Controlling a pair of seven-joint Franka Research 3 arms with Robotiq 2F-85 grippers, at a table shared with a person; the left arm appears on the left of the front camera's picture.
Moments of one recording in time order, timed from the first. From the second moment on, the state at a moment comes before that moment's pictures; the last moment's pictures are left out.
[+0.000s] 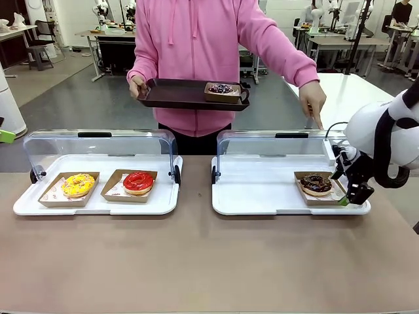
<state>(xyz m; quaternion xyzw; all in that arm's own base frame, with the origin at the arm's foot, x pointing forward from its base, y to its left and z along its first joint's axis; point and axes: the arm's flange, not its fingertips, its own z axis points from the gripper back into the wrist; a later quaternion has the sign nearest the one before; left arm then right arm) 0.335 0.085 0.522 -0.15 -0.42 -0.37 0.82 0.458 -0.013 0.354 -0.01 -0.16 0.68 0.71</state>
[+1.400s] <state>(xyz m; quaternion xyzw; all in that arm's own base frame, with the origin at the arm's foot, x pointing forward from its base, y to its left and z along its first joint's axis) 0.335 0.085 0.522 -0.15 -0.42 -0.37 0.82 0.488 -0.029 0.324 0.00 -0.12 0.69 0.71</state>
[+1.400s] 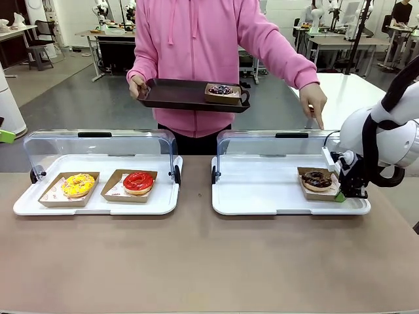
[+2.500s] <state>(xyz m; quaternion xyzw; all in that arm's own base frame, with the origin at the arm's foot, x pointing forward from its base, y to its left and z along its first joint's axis) 0.335 0.085 0.522 -0.15 -0.42 -0.37 0.82 0.355 -0.010 0.479 0.01 -0.18 0.73 0.66</state>
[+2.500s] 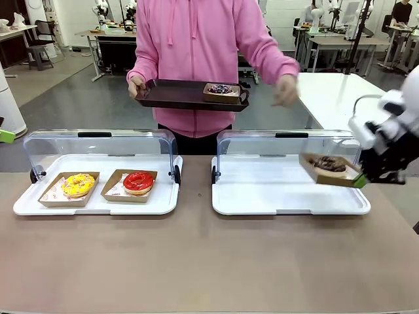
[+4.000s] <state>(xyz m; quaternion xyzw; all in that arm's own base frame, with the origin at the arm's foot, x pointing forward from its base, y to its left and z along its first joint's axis) 0.335 0.085 0.522 -0.15 -0.42 -0.37 0.82 0.258 -0.002 0.586 -0.06 -0.26 0.74 0.62</state>
